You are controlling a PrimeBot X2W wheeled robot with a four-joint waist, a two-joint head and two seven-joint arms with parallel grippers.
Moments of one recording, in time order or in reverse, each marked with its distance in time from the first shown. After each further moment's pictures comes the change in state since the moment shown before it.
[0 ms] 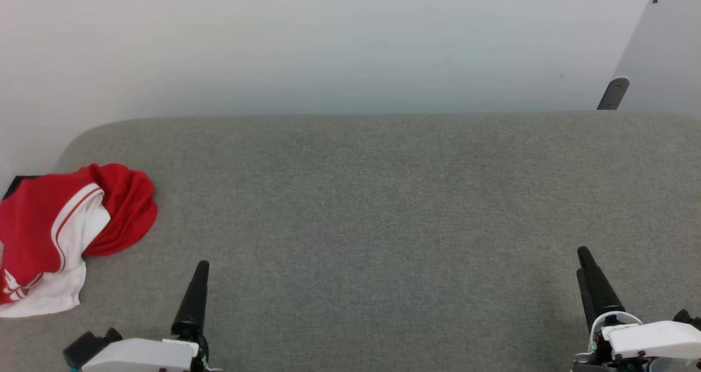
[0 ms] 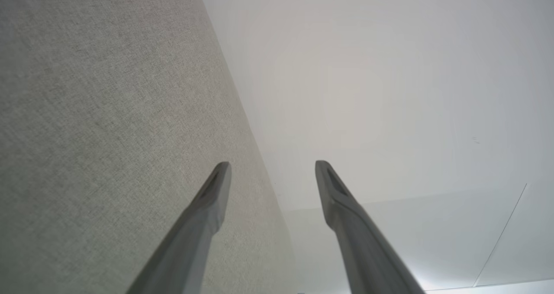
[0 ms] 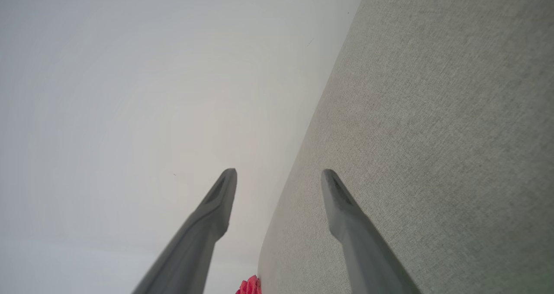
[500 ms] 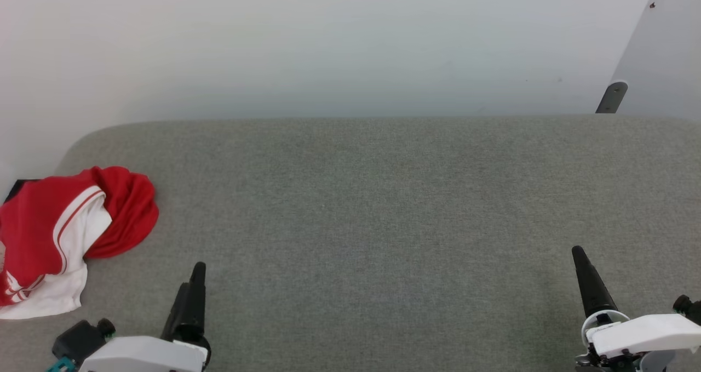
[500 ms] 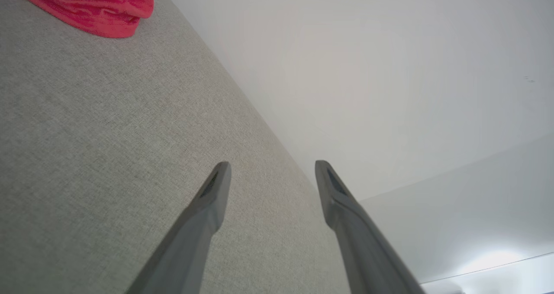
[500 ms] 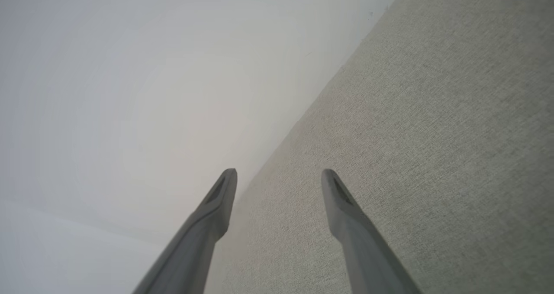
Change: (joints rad) left arm 0.009 0.078 -0.062 -0.022 0.244 0.045 -0.077; right arm -0.021 -0.033 0.026 0.032 -0.288 0.000 -0.049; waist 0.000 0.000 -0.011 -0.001
